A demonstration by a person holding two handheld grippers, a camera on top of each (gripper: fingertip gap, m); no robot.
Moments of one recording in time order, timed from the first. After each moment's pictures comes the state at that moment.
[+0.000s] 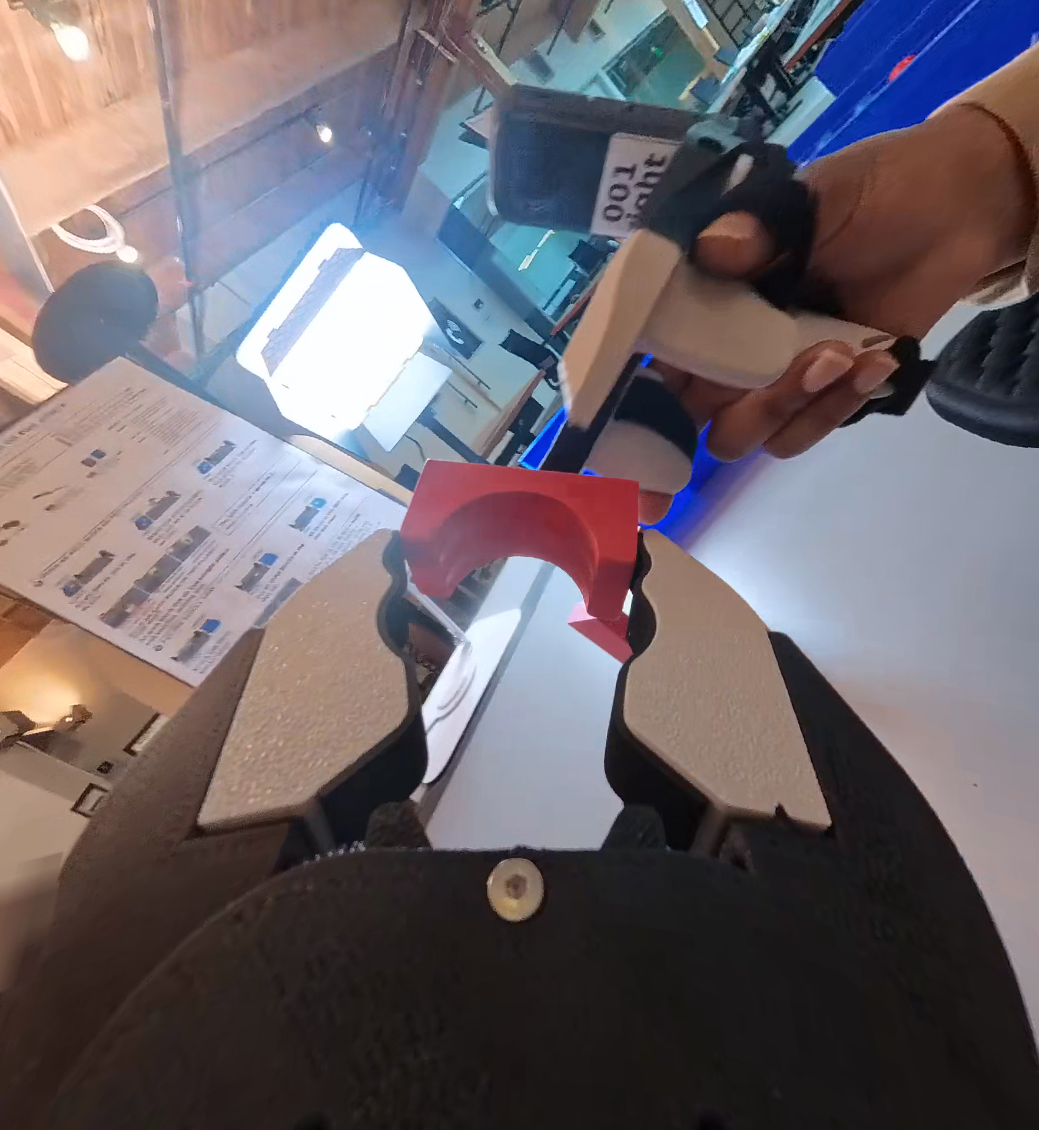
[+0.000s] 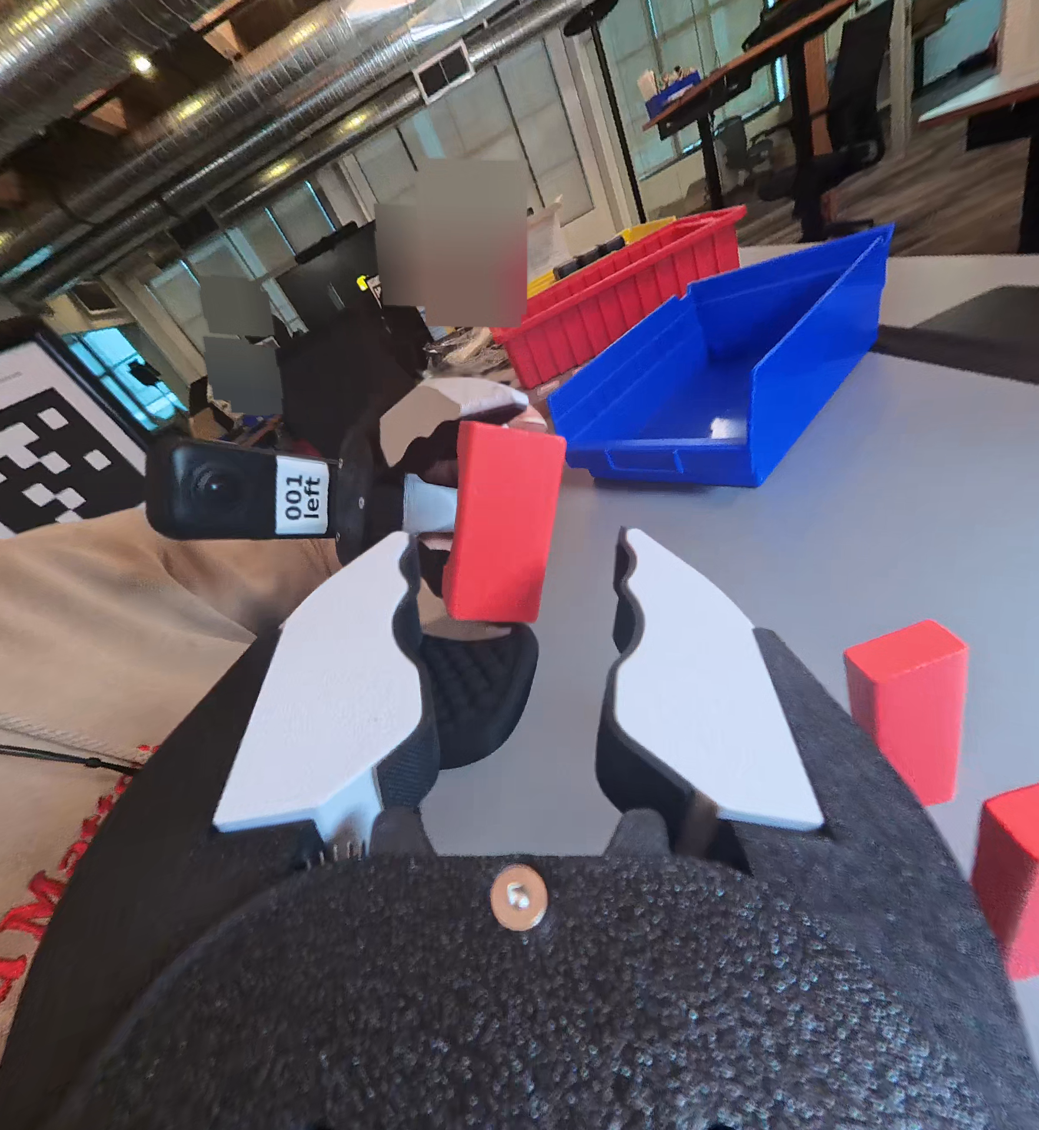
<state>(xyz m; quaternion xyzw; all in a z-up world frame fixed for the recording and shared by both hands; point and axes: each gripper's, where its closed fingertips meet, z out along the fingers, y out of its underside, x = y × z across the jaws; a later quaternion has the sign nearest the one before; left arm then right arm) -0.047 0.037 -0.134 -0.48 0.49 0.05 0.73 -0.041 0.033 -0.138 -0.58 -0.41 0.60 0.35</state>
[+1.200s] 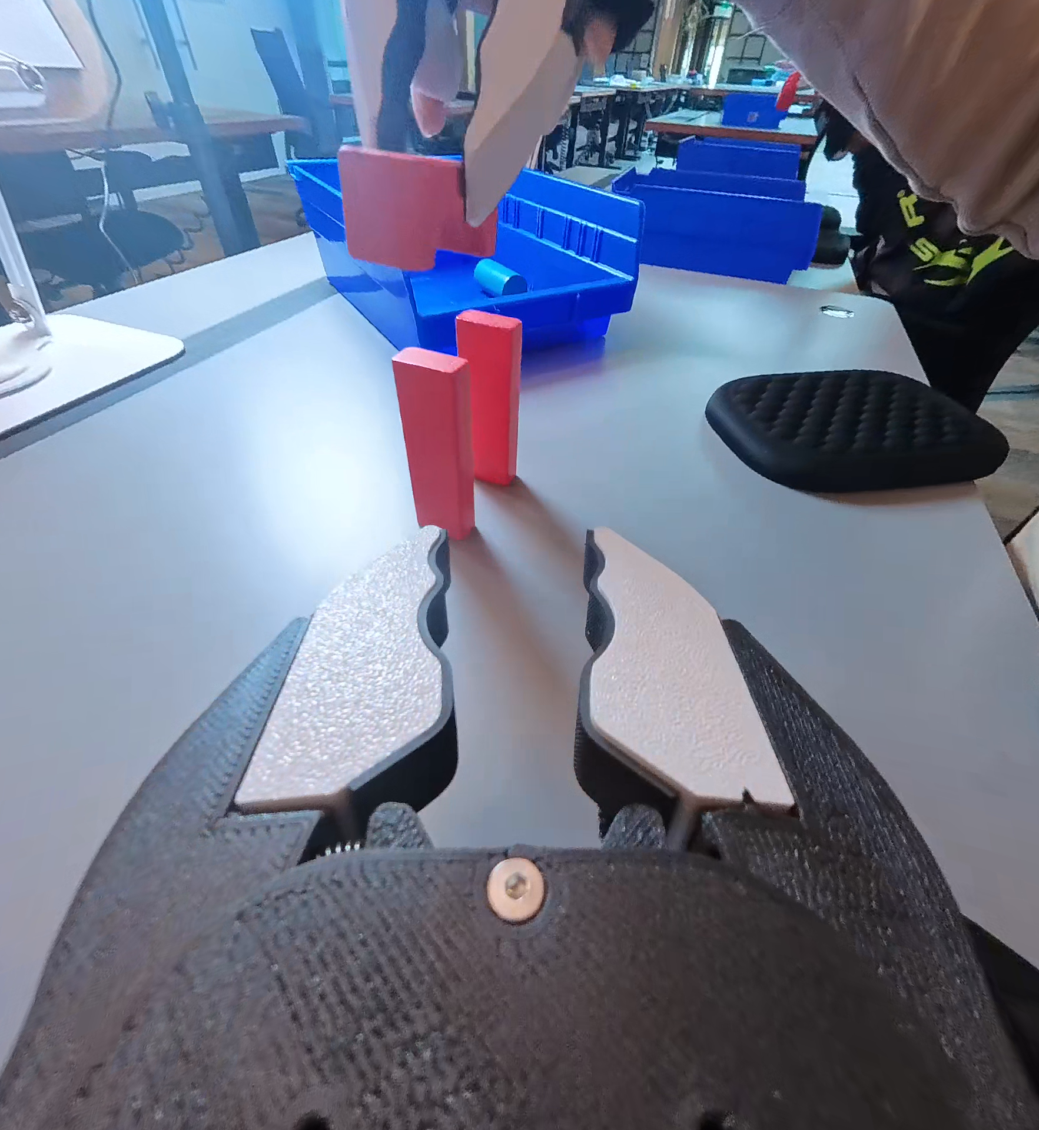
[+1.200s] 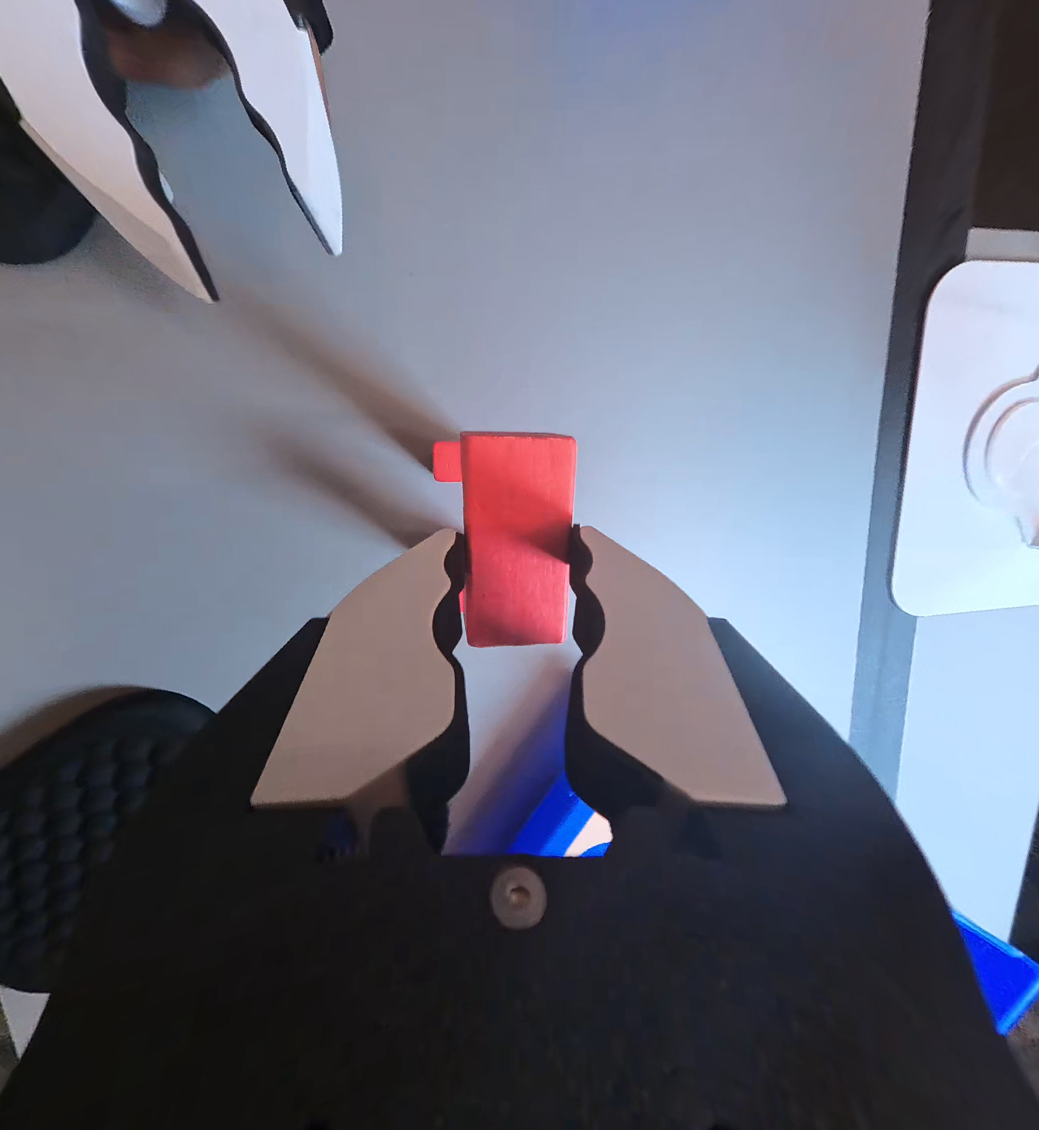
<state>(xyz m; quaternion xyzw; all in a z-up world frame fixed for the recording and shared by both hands) -0.077 0.054 -0.236 -0.70 0.36 -0.31 0.54 -0.012 0.146 -0.180 -0.61 -0.76 0.10 0.18</state>
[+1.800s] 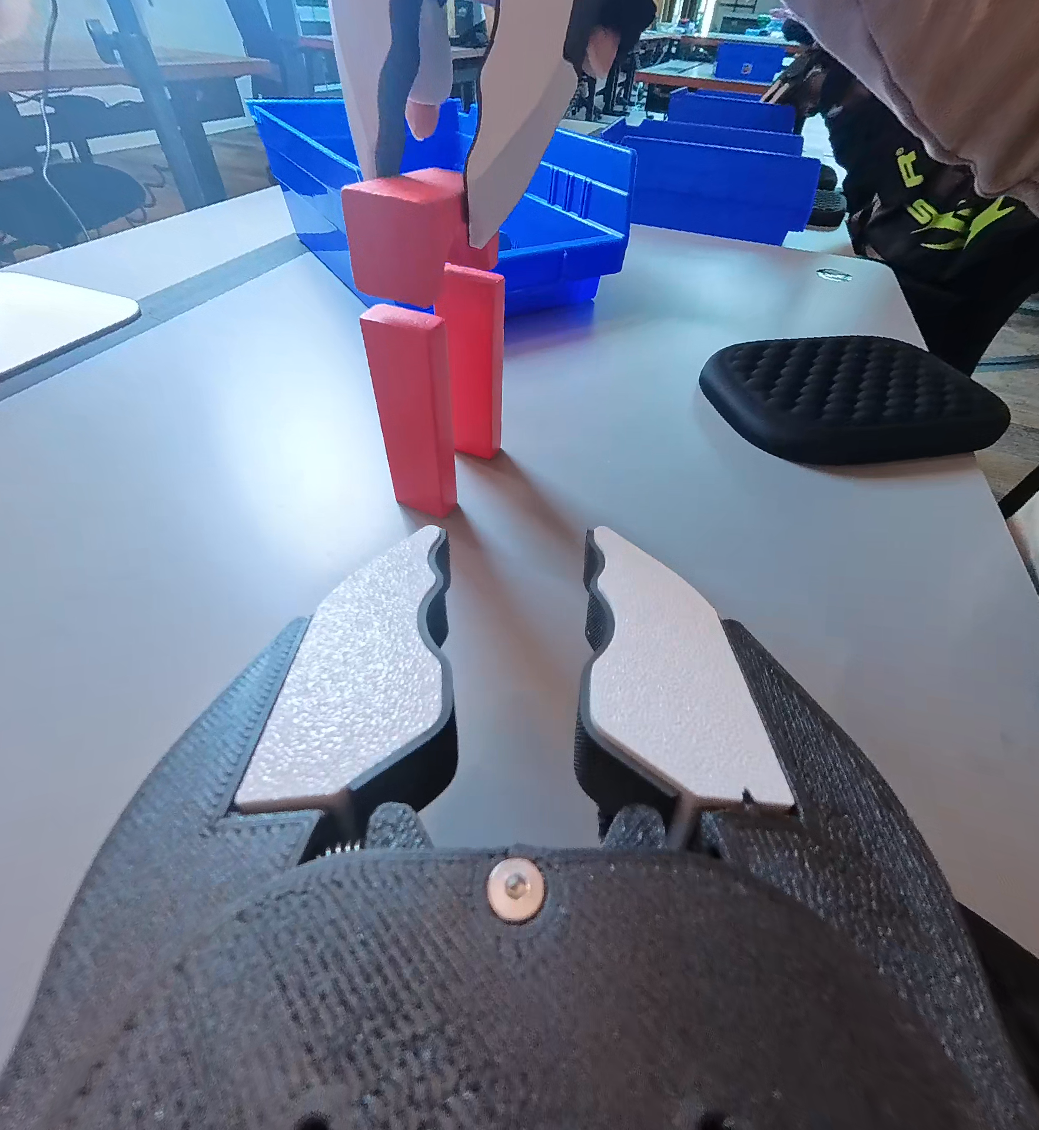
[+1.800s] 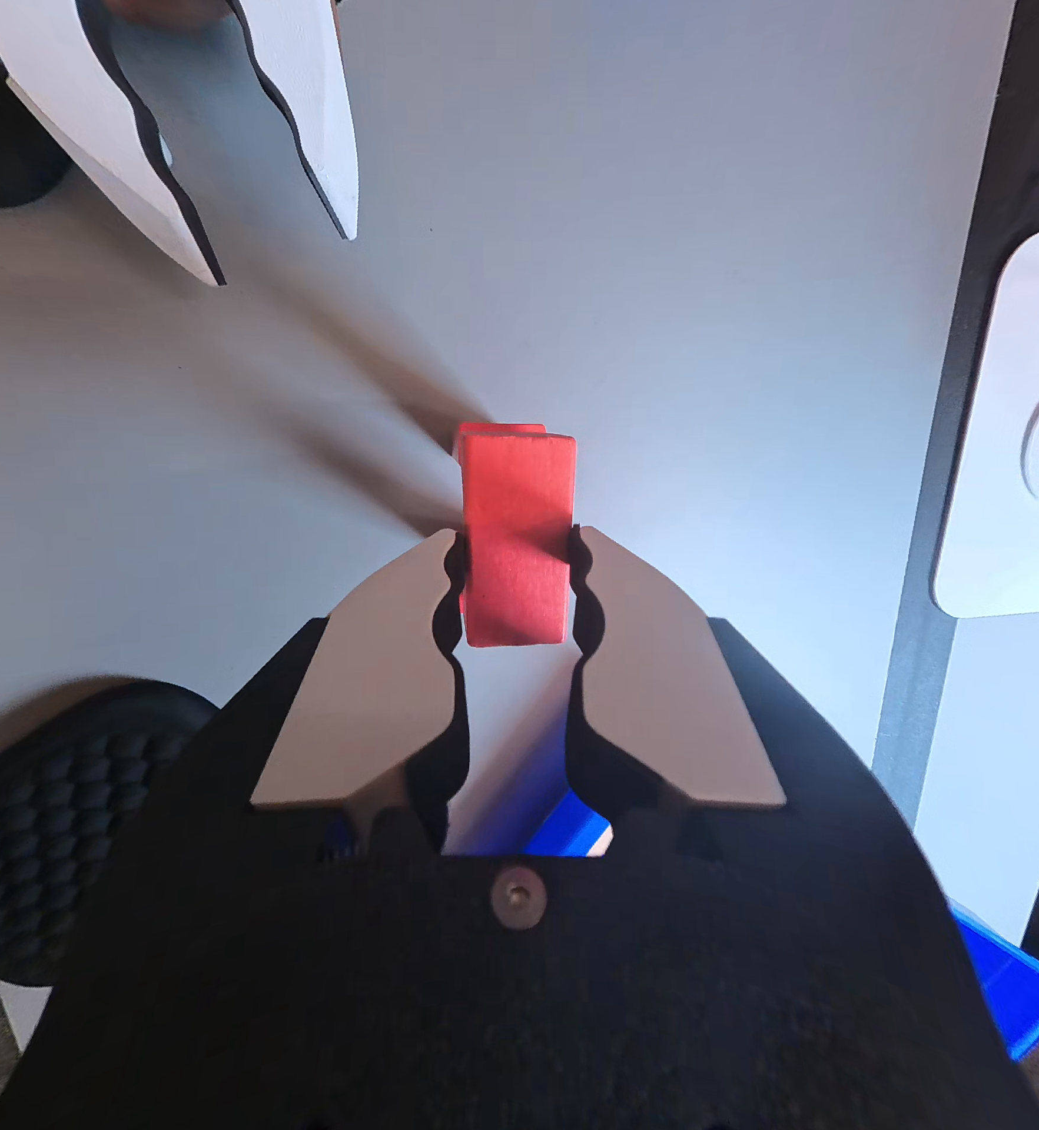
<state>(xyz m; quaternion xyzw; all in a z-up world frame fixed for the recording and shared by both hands) -0.070 0.052 -0.250 -0.71 0.37 -0.31 0.52 -0.006 0.138 -0.203 -0.61 -0.77 0.08 0.16</state>
